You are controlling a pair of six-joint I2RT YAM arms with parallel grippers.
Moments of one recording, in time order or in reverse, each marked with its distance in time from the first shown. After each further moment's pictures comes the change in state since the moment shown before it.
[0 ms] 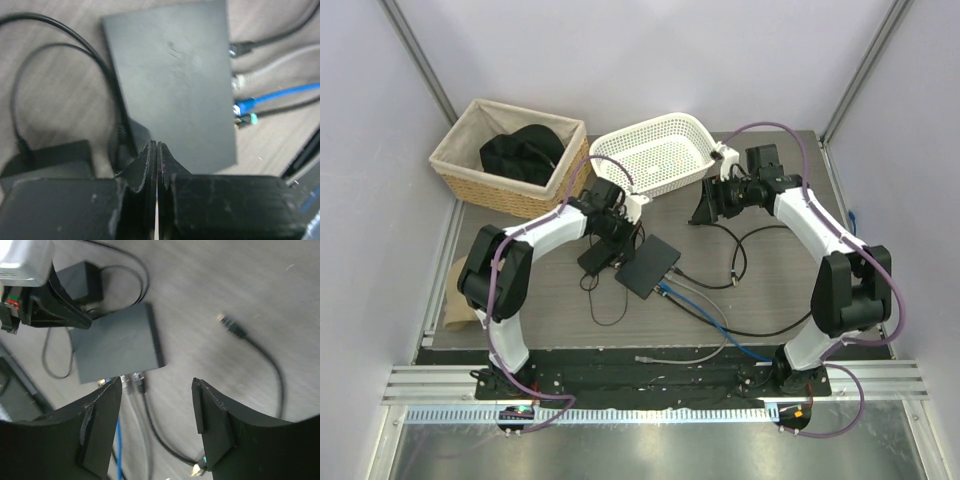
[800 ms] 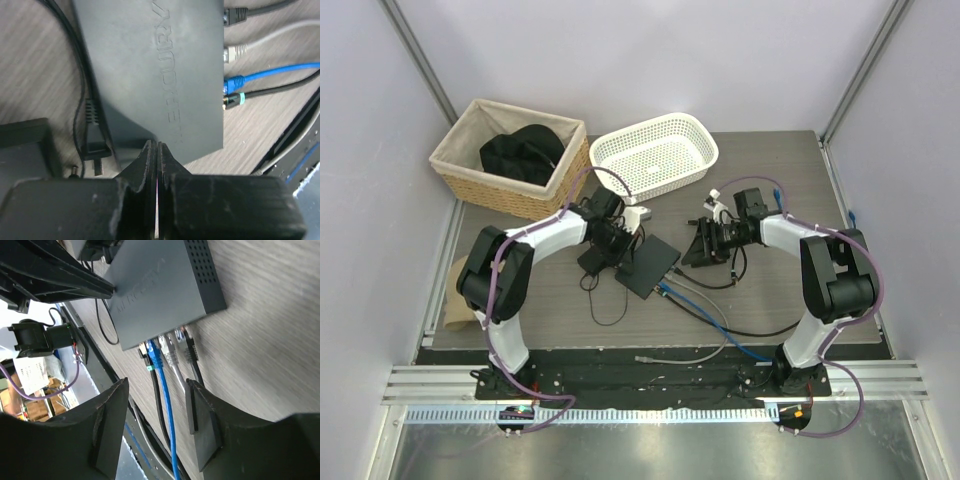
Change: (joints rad) left arm -0.009 -0.014 -0.062 -0.059 0.043 -0.044; right arm 0.014 0.114 -0.337 0.172 -0.295 0.290
